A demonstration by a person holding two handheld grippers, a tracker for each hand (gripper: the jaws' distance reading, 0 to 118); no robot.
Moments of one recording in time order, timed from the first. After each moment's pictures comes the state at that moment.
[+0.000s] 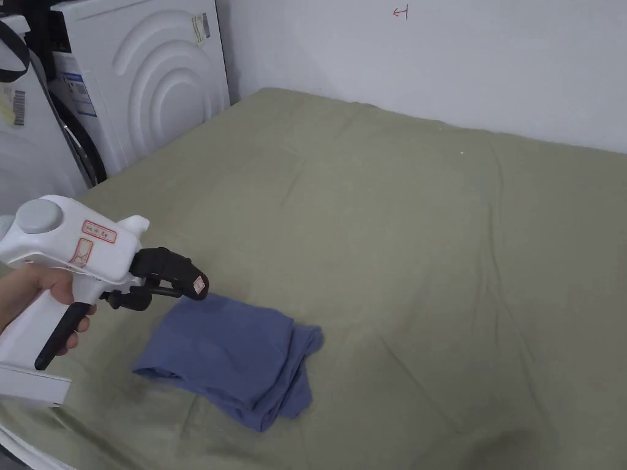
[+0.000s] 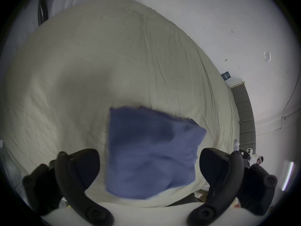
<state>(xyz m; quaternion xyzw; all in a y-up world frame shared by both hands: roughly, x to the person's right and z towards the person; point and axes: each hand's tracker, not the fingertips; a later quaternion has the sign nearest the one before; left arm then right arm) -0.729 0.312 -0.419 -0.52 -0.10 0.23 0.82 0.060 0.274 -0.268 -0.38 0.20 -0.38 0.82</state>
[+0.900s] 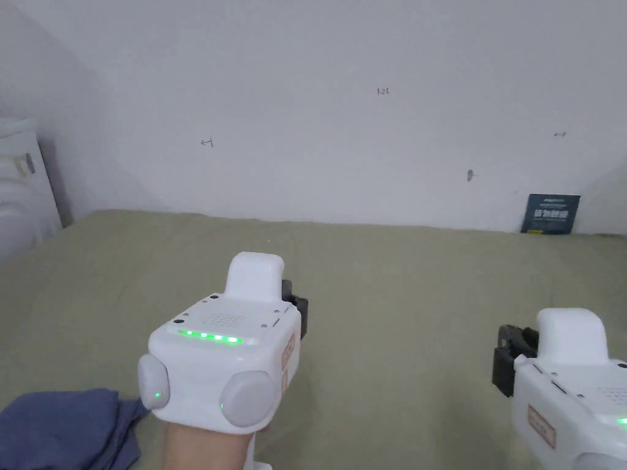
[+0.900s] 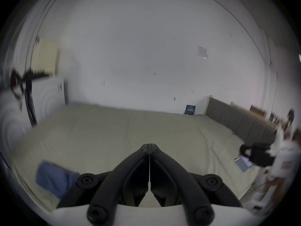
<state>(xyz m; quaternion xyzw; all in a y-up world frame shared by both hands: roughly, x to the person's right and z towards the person) -0.248 0.457 -0.258 -0.12 -0.09 -0.03 0.99 0.027 0.432 -0.203 -0.13 -0.04 0.02 0.99</state>
